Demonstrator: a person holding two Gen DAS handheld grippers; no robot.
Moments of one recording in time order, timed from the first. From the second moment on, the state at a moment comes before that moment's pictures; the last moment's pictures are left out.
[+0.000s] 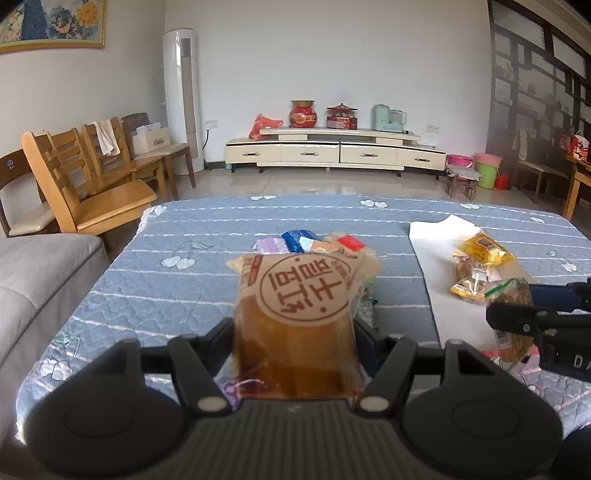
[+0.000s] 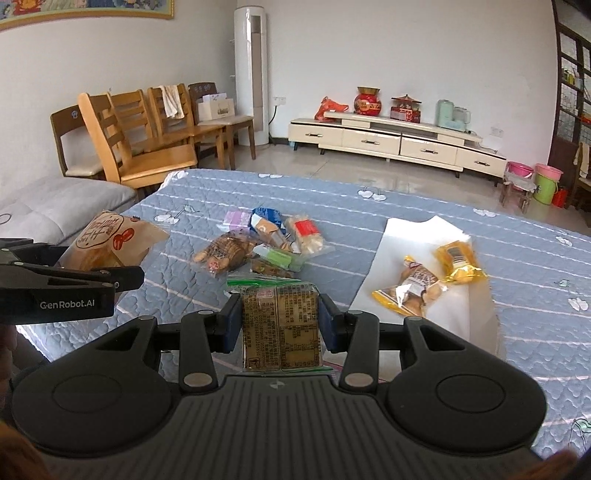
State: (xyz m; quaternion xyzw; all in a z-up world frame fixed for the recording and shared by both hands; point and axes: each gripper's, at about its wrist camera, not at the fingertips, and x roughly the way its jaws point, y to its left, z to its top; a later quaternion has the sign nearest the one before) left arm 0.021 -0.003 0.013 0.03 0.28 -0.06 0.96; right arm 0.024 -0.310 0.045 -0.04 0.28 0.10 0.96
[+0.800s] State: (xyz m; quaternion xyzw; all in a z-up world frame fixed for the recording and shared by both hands) left arm 0.017 -0.044 0.016 0.05 0.27 -0.11 0.96; right arm 0.014 -0.337 0.051 -0.01 0.26 0.05 0.96
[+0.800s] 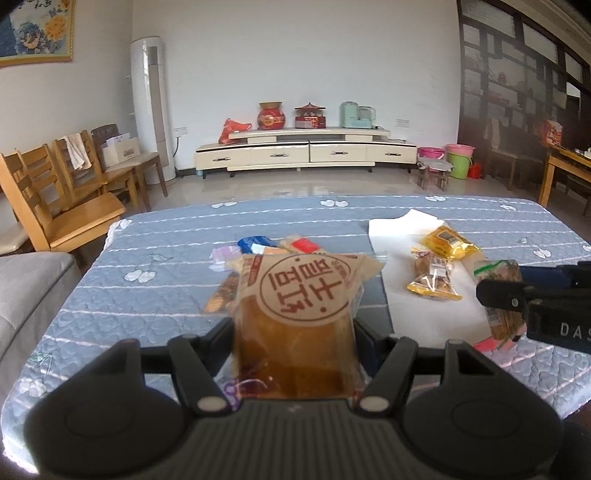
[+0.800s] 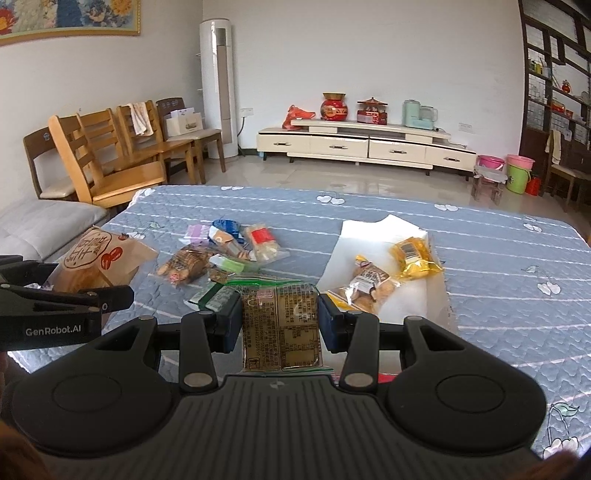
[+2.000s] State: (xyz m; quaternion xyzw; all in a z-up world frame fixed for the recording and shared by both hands) left arm 0.045 -0.156 0.022 0.09 0.27 -0.22 0.93; right arm 0.027 -0.387 0.043 0.05 0.25 -0.06 0.96
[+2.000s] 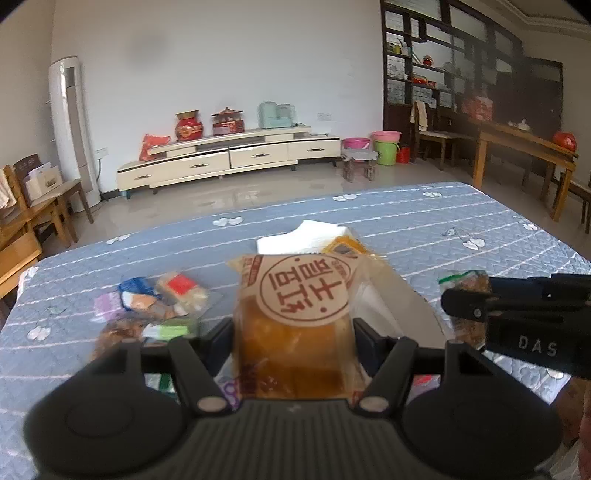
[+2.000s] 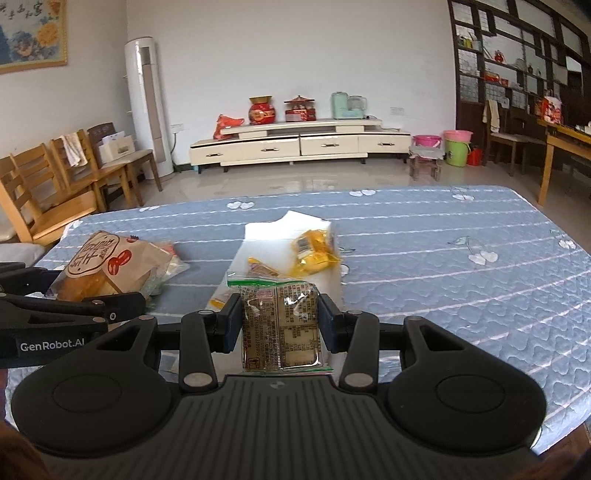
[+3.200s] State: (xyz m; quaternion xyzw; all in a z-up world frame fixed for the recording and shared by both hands) left arm 0.084 -0.224 -0.021 0.11 0.32 -0.25 0.91; right arm 0.106 -0.388 0.024 0.03 0.28 -0.06 0.96
